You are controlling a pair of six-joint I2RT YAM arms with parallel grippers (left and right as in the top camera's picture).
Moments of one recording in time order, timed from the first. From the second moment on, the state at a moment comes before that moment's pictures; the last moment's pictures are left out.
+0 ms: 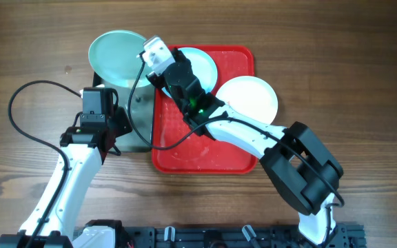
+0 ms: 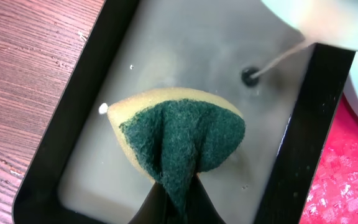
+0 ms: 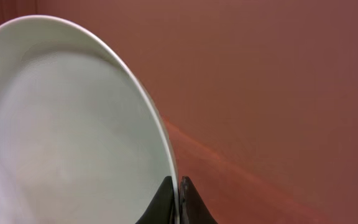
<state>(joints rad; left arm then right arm) -0.05 1.30 0.76 -0.51 -0.13 -0.38 0.80 2.03 1.32 0.57 0.30 -0.29</state>
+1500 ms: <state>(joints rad) -0.05 1.30 0.76 -0.43 -0.13 -0.38 0.82 2.03 1.32 0.76 0.24 -0.50</state>
